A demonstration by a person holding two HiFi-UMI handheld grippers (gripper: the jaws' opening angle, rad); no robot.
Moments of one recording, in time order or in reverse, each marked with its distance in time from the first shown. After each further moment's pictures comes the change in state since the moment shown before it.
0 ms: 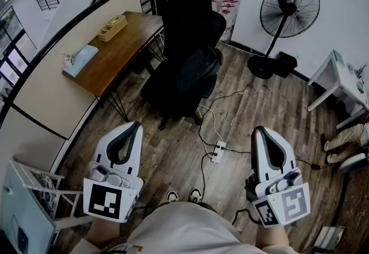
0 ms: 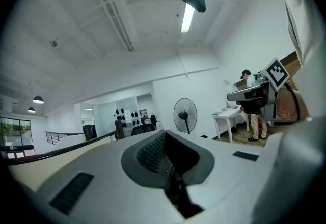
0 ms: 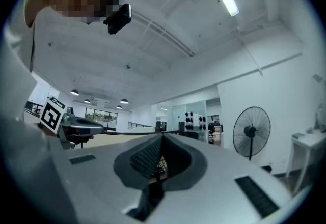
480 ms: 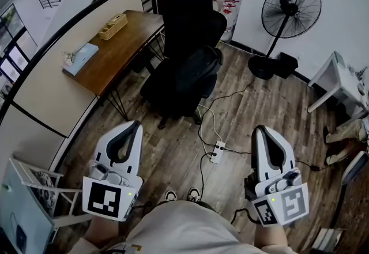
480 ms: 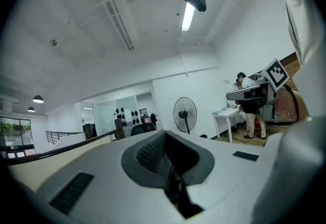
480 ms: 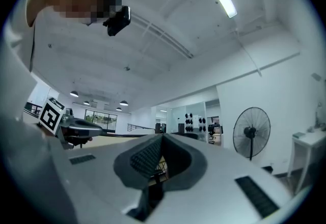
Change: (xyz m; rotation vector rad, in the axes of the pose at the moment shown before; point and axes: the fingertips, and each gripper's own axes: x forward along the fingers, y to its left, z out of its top) left arm 0.008 -0.004 -0.001 -0.001 0.009 -0.002; right arm 0.003 -0.010 -0.001 0.012 -0.025 -0.003
